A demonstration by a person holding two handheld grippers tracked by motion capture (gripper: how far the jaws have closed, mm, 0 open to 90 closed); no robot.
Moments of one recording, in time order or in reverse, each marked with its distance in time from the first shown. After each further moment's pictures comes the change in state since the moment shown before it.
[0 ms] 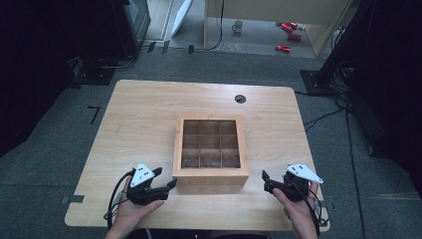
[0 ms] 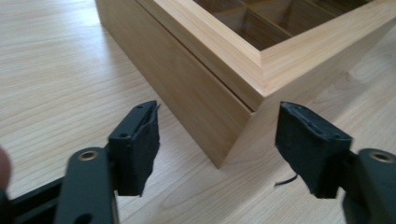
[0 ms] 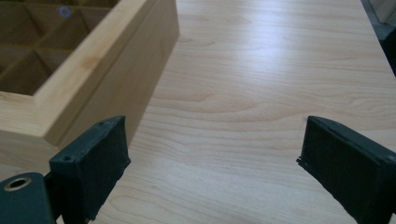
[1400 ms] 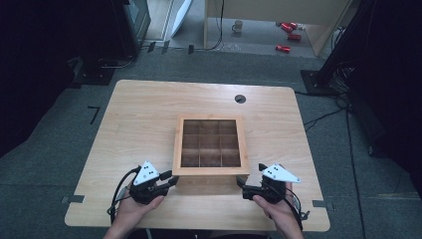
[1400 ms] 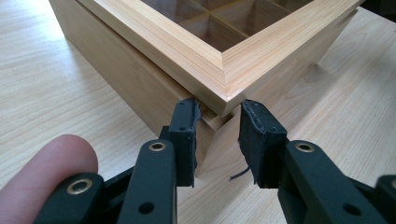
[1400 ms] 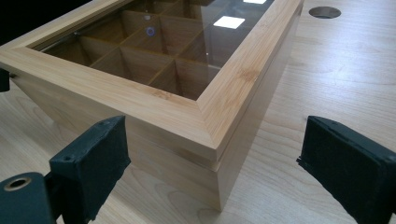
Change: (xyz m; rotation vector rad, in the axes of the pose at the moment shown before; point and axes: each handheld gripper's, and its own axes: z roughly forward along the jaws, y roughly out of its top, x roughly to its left) left arm -0.004 0.013 -0.001 0.020 -0.084 0.076; right arm 0.050 0.000 0.013 -0.048 0.289 -0.107
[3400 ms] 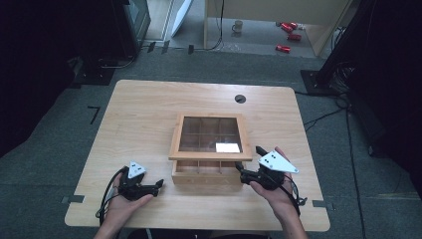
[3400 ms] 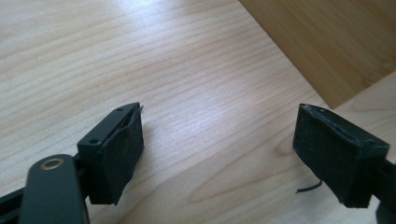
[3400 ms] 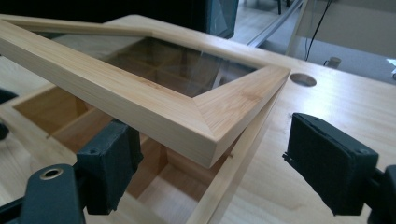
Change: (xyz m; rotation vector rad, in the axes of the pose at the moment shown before) left arm 0.049 -0.043 0.012 0.163 0.246 -0.129; right arm 0.004 0.042 0.005 -0.129 -0.047 -0.148
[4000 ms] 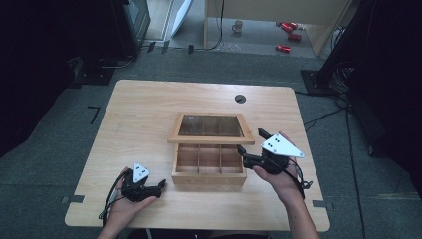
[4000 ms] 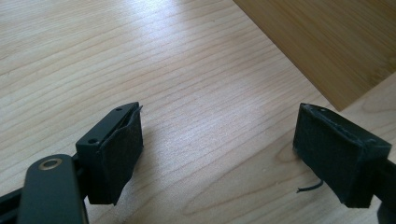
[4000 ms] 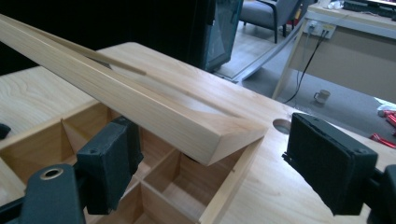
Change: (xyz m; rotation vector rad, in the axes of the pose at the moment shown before) left arm -0.010 -0.003 0.006 -0.030 0.051 0.048; right arm -0.016 0.045 0.003 -0.069 0.005 -0.083
